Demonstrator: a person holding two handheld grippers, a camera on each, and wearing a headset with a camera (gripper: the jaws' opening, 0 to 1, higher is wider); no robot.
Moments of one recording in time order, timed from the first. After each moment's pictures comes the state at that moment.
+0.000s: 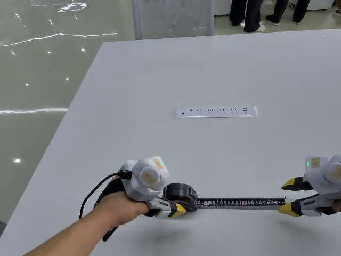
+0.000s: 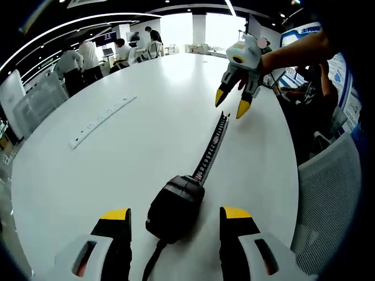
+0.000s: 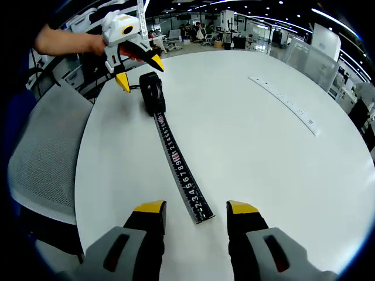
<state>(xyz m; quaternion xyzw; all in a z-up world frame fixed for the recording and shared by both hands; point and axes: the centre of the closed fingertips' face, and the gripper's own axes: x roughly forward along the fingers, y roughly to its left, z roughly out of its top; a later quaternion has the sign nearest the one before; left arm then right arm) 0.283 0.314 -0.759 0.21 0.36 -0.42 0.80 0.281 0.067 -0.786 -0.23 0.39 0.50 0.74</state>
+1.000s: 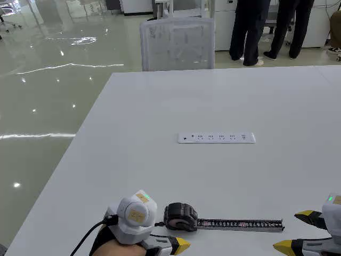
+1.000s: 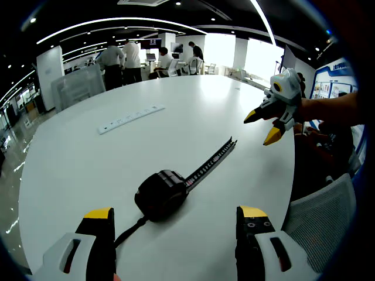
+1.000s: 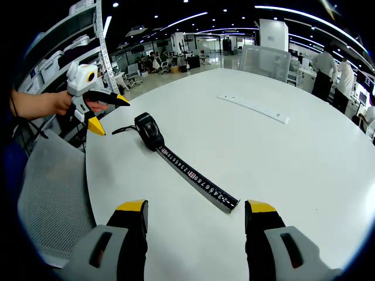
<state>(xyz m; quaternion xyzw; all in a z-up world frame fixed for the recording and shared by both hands) 0.236 0.328 -0.726 0.10 0.35 -0.32 0.88 0.239 0.072 -0.740 -0.11 0.36 0.40 0.84</state>
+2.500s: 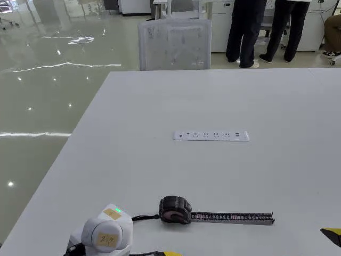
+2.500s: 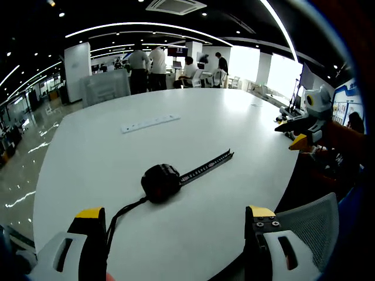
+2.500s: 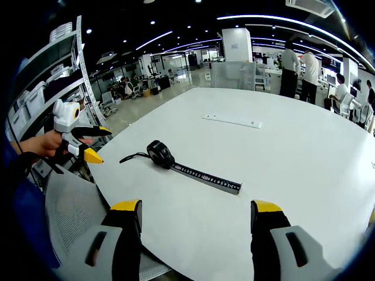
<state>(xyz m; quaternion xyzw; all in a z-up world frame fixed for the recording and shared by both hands) 0.168 0.347 -0.669 0.06 0.33 -0.23 0.91 0.156 0.060 -0.653 -0.03 0.33 0.30 0.89</state>
